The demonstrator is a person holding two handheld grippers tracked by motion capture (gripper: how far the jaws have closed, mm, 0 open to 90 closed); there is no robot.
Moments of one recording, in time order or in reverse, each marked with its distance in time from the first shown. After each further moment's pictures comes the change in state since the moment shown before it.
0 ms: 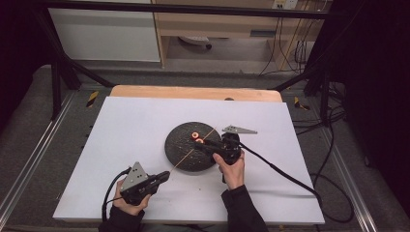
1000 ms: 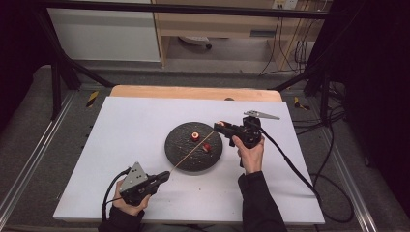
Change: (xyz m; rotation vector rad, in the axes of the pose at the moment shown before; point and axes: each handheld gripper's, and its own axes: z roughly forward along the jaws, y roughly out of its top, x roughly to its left) left arm -0.001 0.000 -0.001 -0.012 -0.008 0.009; right arm -0.032 0.045 -0.040 -0.062 -0.137 0.002
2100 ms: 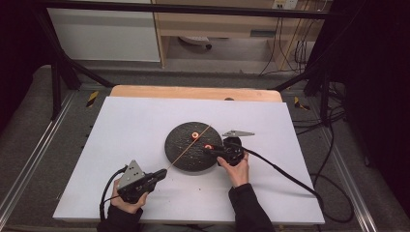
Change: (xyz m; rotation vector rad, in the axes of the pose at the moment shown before) left arm 0.007 -0.001 -0.002 0.005 0.029 -0.030; right arm -0.005 -0.072 0.047 0.223 -0.053 -0.084
